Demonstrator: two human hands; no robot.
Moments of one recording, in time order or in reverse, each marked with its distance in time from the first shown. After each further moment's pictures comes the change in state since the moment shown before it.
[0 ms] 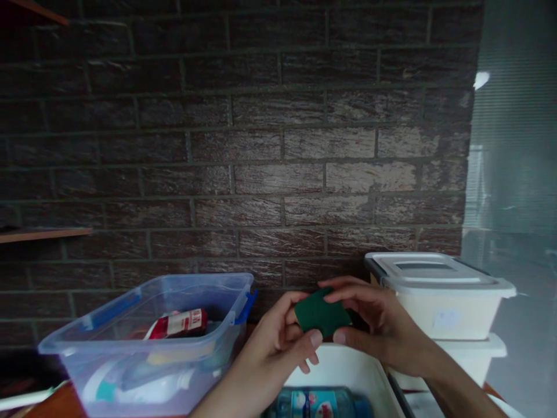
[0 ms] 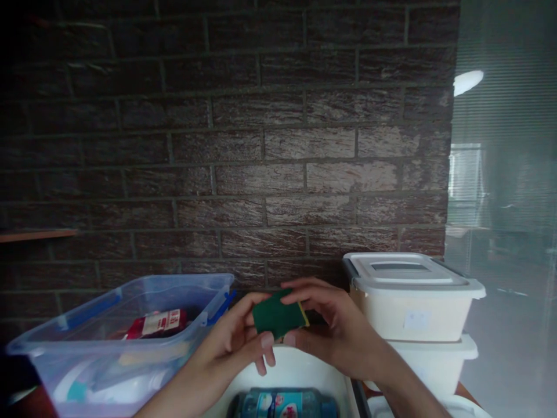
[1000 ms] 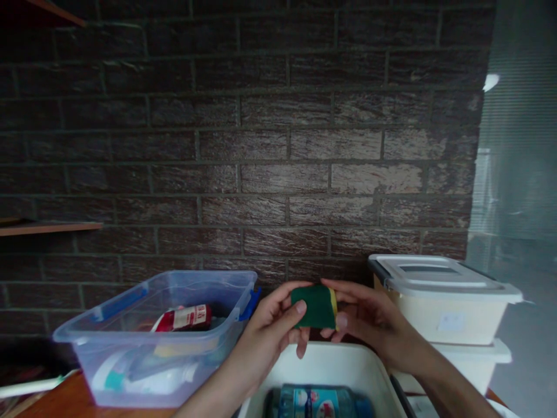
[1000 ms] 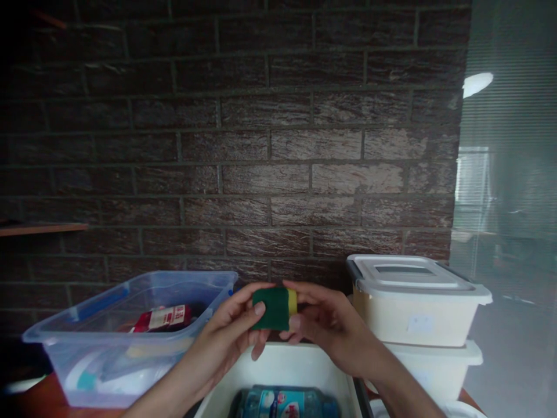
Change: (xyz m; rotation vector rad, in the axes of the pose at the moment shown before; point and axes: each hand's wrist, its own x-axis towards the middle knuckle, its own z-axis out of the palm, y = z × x) left_hand 0.009 -0.008 -0.009 -0.323 0.143 0.007; right_hand 0.004 0.013 0.010 0.249 -0.035 0.211
